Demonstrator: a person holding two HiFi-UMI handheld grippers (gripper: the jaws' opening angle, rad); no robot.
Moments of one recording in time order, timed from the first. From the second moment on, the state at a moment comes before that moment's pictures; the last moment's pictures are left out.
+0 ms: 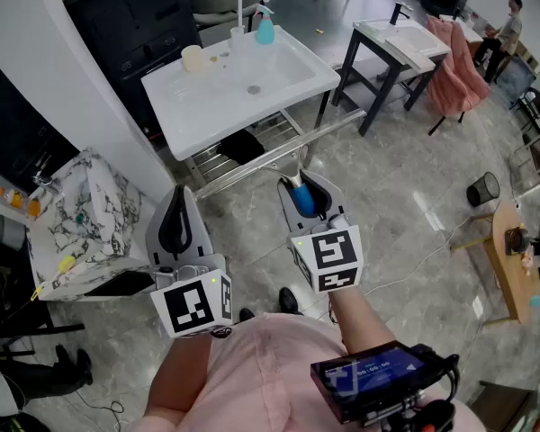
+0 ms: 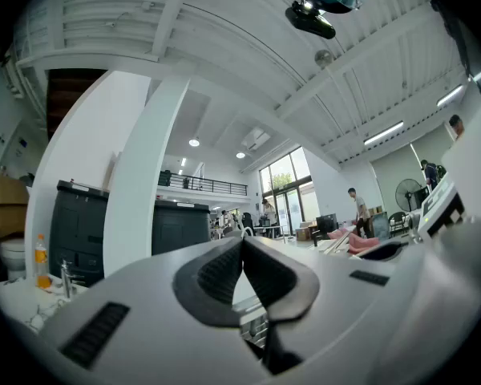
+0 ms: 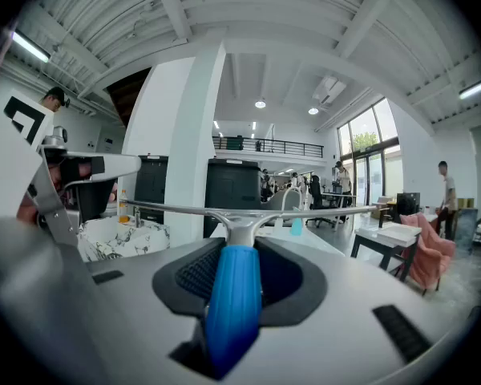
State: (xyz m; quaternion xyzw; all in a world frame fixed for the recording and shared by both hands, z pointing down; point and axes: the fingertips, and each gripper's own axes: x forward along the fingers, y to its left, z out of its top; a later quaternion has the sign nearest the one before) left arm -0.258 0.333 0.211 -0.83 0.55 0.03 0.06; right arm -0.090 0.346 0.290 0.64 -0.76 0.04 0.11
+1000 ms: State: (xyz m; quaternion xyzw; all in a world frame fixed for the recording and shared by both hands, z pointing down) left arm -0.156 0.319 0.223 -0.82 0.56 0.00 0.08; right arm 0.029 0.325 0.295 0.66 -0.75 0.04 0.09
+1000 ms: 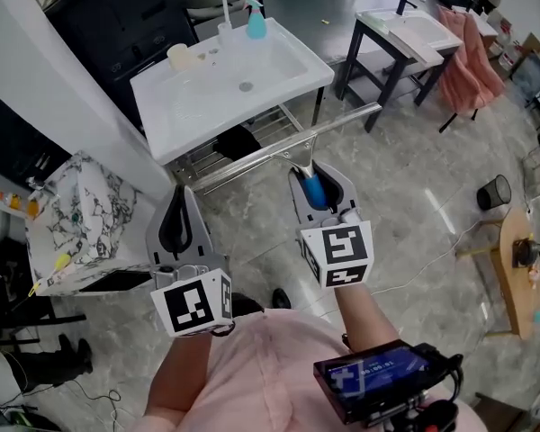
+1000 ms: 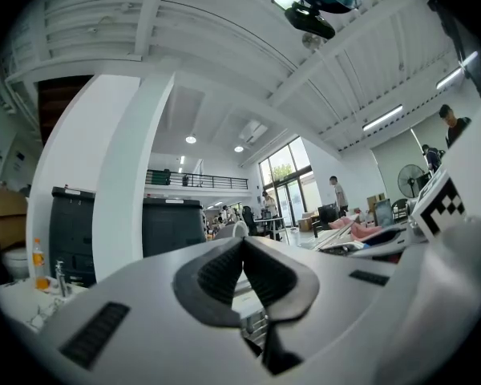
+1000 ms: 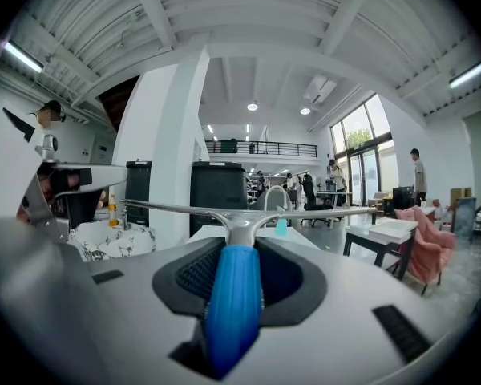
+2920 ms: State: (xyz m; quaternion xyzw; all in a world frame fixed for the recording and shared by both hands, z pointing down) left arm -0.101 -0.031 0.257 -0.82 0.56 -0.02 0.06; right arm 0.098 -0.021 0.323 0.65 -0.75 0.06 0.11
